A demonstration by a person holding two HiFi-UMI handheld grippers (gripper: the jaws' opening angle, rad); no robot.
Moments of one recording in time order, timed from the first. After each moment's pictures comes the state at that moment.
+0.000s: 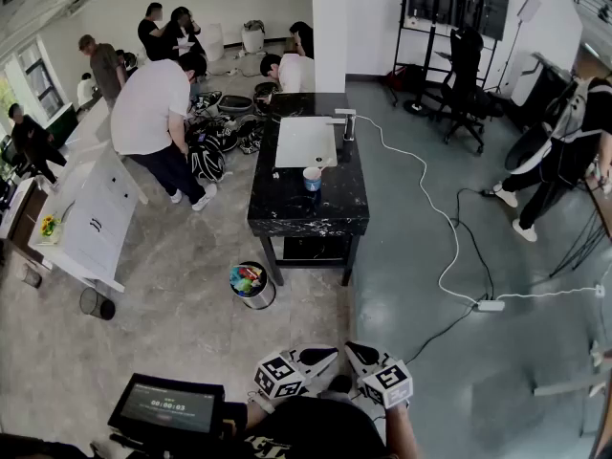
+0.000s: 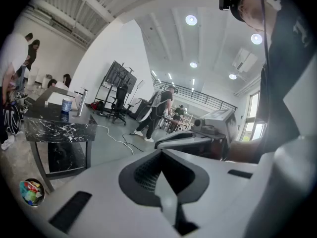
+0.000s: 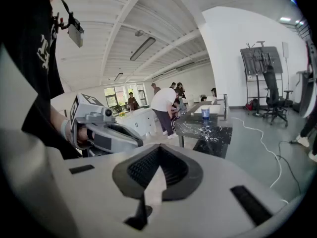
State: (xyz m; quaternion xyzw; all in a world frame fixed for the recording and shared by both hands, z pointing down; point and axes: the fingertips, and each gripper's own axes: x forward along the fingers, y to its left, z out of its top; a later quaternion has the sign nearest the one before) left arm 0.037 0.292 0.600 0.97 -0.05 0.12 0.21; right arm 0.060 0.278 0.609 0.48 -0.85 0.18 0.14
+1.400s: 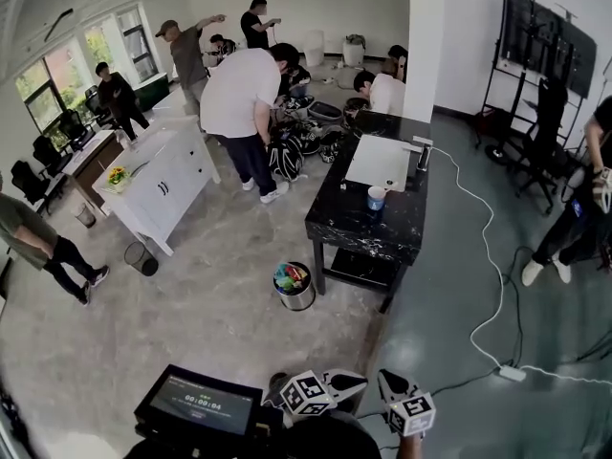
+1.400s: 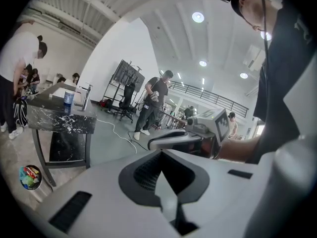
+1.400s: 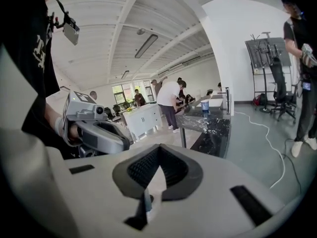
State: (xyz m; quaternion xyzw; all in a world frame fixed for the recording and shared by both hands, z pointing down) left arm 0.111 0.331 0.622 0.96 -0.11 0.12 0.23; right arm 0.142 0.298 0.641 0.43 -0.87 0.19 0.15
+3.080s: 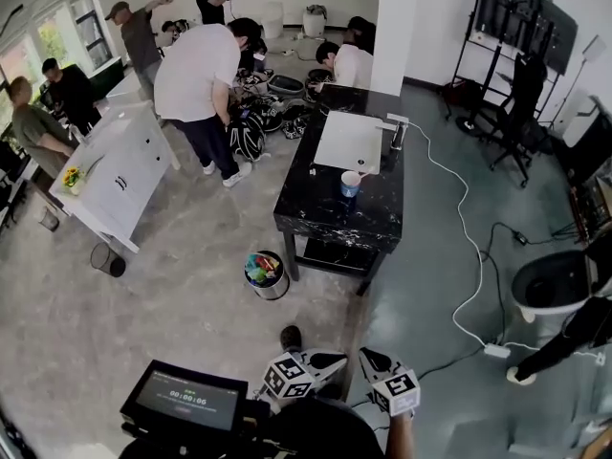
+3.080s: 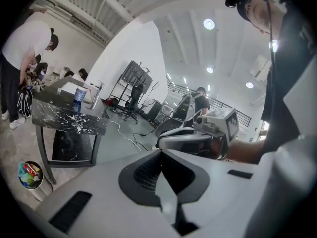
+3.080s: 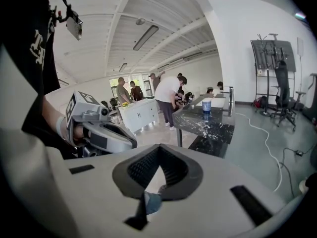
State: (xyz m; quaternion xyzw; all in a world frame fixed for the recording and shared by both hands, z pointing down) left arm 0.078 0.237 0.632 0.95 -0.12 0.10 0.27; right arm 0.111 0.218 0.635 0.43 -0.86 0.19 0.20
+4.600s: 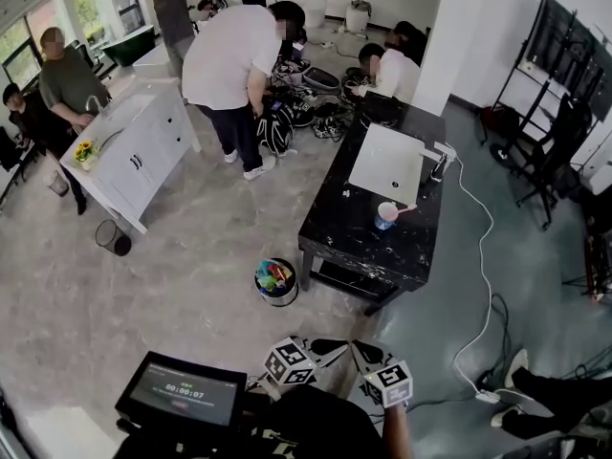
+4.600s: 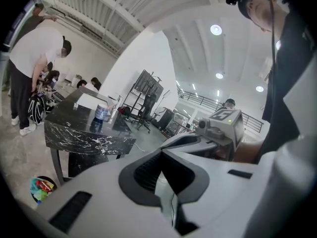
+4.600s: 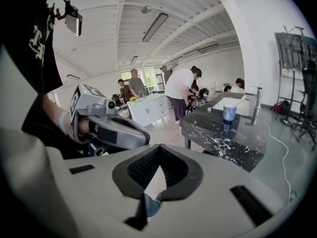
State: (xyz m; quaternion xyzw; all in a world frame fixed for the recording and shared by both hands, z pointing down) left arm 0.036 0.067 0.622 0.94 -0.18 0.07 0.27; right arm 0.045 0.059 0.634 0.35 -0.89 0.18 0.23
